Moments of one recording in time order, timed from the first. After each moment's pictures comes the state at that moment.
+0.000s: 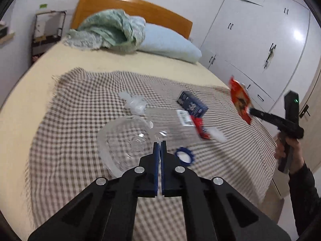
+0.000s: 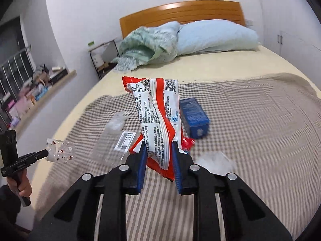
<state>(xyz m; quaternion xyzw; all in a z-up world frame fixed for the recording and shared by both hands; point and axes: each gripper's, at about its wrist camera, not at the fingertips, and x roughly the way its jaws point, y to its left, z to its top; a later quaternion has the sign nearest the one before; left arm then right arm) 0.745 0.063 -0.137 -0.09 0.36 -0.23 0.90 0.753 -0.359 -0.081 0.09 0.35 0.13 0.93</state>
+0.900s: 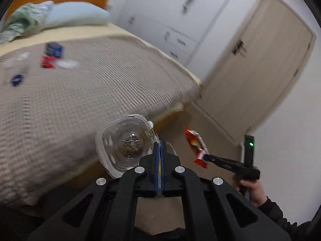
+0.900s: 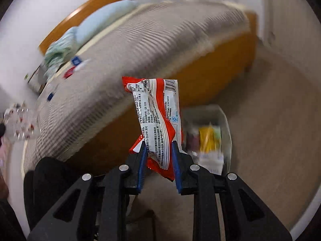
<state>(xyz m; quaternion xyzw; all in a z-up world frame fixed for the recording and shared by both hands) 0.378 -0.273 -0.150 -0.02 0.41 -0.45 0.79 0.251 -0.596 -0.258 0.29 0.42 -0.13 0.85</state>
